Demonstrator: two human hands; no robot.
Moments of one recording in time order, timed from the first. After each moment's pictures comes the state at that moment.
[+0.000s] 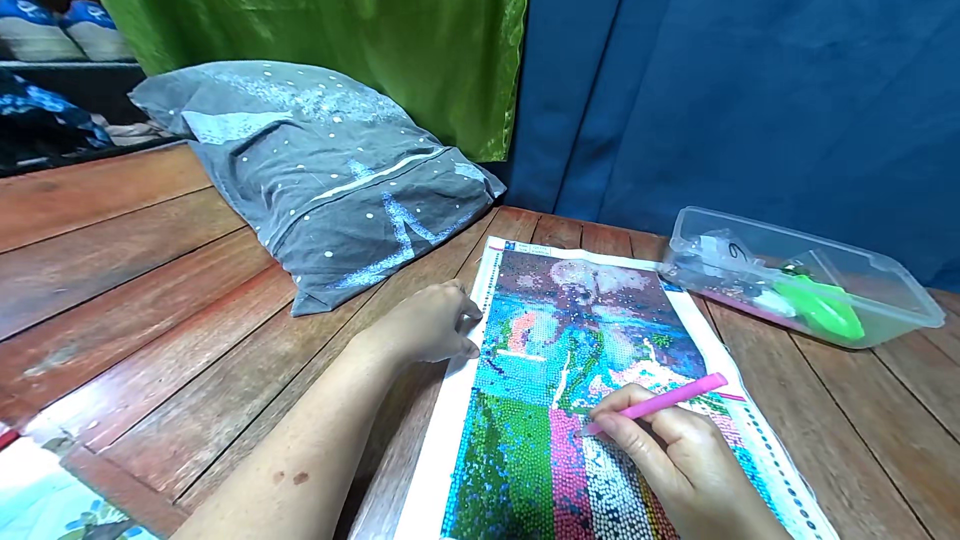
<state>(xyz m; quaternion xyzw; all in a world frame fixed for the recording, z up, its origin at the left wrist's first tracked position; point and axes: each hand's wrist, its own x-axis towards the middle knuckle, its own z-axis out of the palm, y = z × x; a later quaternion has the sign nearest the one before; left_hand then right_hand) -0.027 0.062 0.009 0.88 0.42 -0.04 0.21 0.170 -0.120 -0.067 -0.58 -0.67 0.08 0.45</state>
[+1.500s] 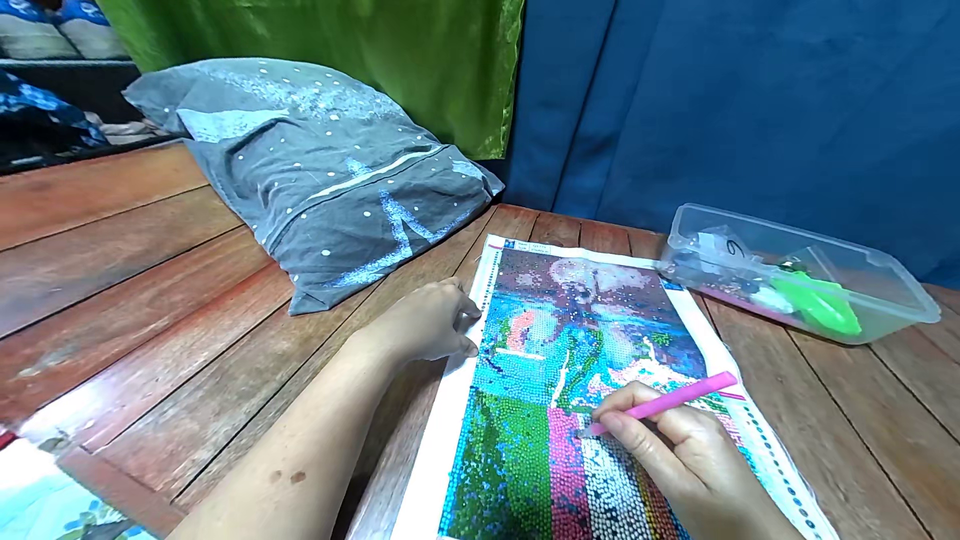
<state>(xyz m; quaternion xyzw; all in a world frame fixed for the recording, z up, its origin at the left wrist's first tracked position) -0.028 0.063 0.007 0.88 0.41 -0.03 0.21 0.174 -0.123 -0.065 -0.57 -0.66 0.12 0.47</state>
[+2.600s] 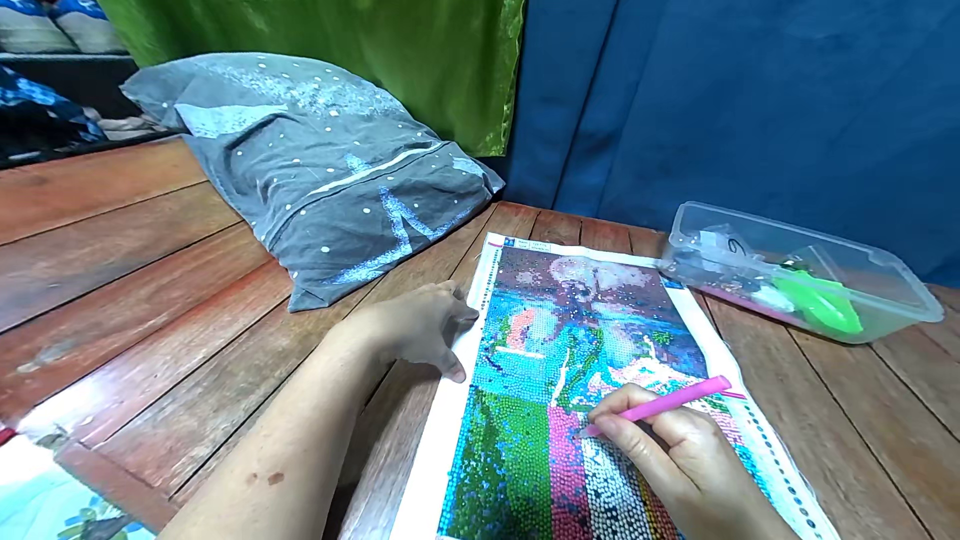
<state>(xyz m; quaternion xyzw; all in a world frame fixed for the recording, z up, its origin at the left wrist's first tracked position) -0.038 0.063 0.017 0.89 0.37 -0.09 0.24 0.173 -0.122 -0.066 -0.56 -0.68 0.10 0.45</state>
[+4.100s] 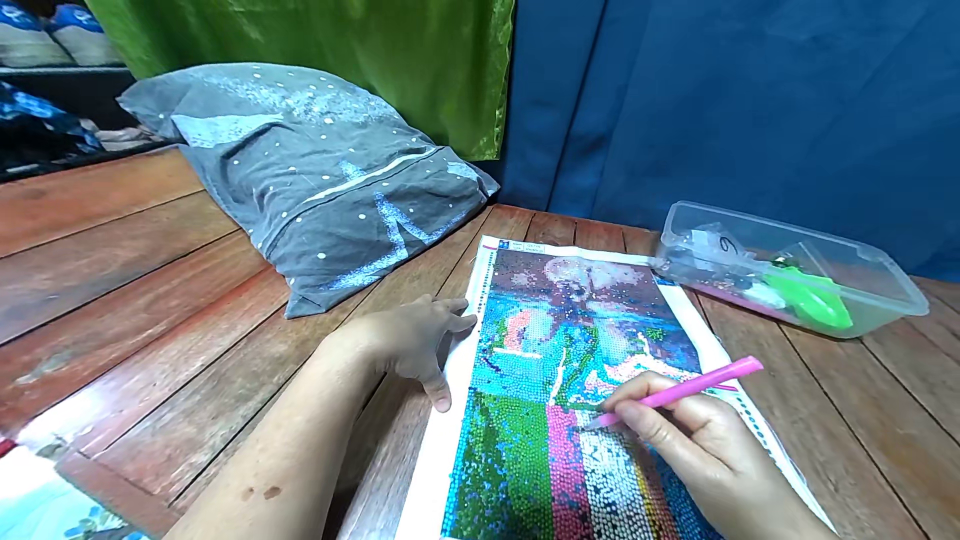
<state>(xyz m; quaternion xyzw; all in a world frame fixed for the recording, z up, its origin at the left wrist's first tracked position) -0.036 0.056 0.021 0.87 0.40 -0.18 0.24 0.186 -0.125 -0.058 -0.55 -0.65 0.17 0.50</state>
